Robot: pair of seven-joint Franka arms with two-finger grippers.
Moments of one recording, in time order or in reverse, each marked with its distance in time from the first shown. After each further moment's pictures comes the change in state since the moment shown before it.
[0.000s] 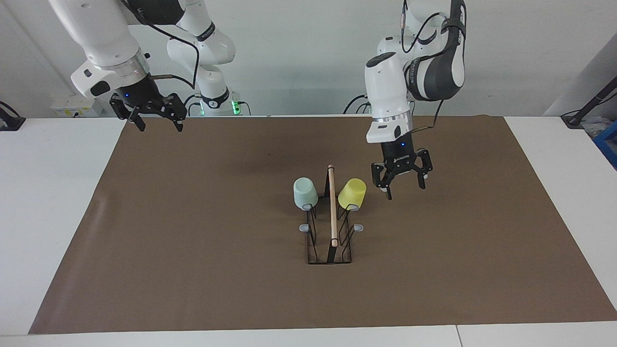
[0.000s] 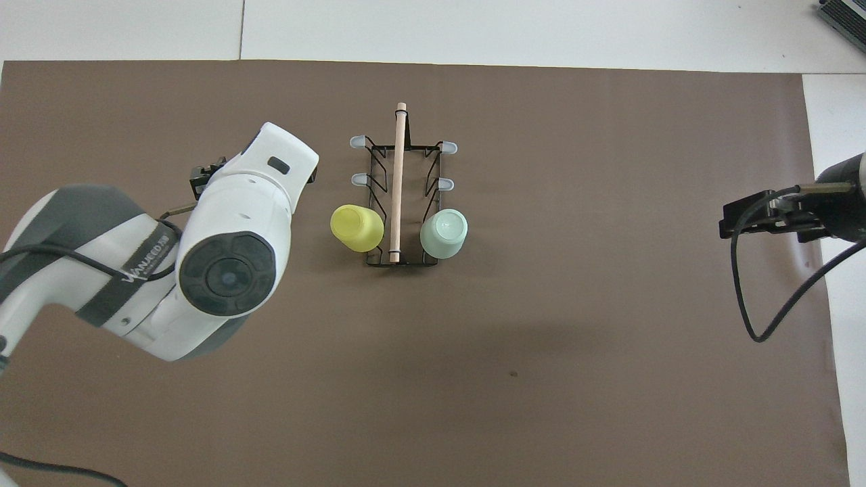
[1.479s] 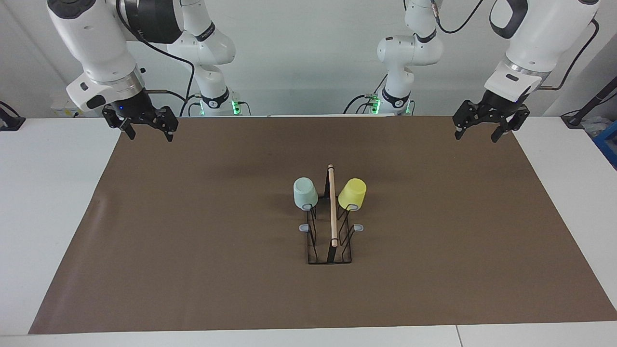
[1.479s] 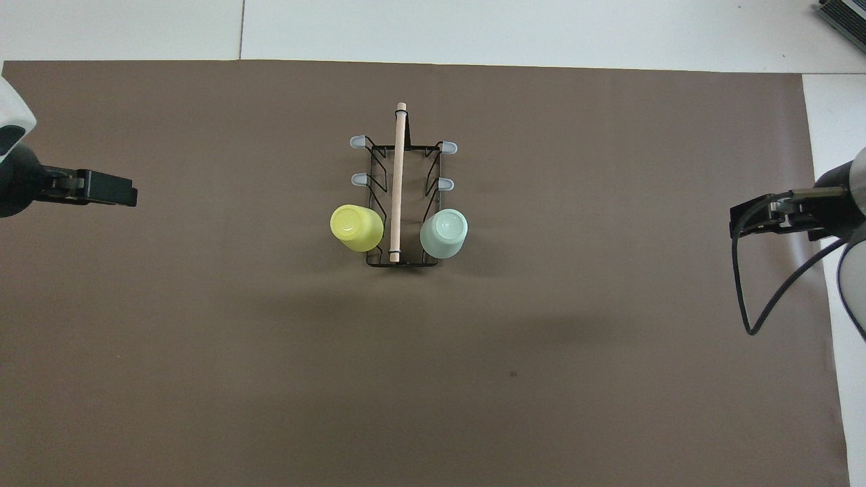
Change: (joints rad) left arm 0.028 -0.055 0.342 0.404 -0.683 -0.807 1.046; right arm -0.017 -0.003 0.002 -0.060 -0.077 0.064 -0.024
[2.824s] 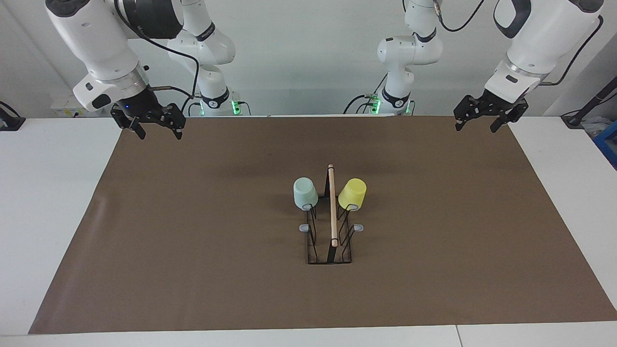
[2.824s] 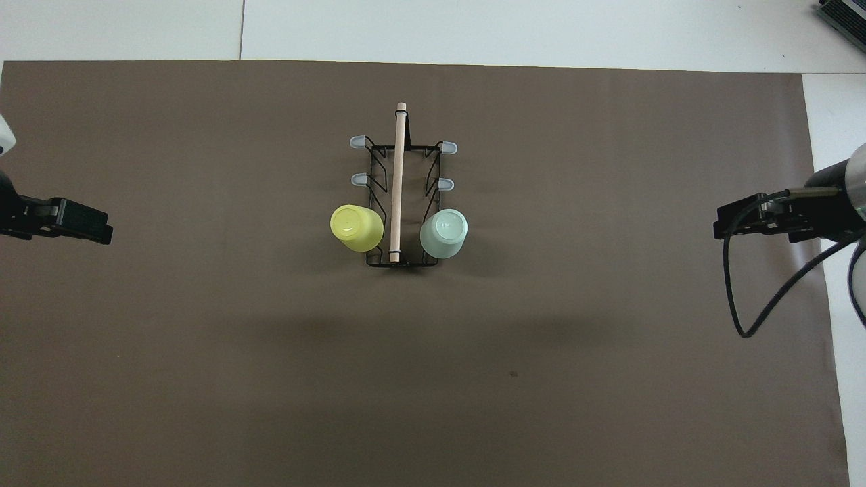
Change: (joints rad) left arm 0.040 -0.023 -0.052 -0.041 0.032 -0.069 -0.103; right arm 0.001 -0.007 0.003 0.002 0.083 -0.003 -0.001
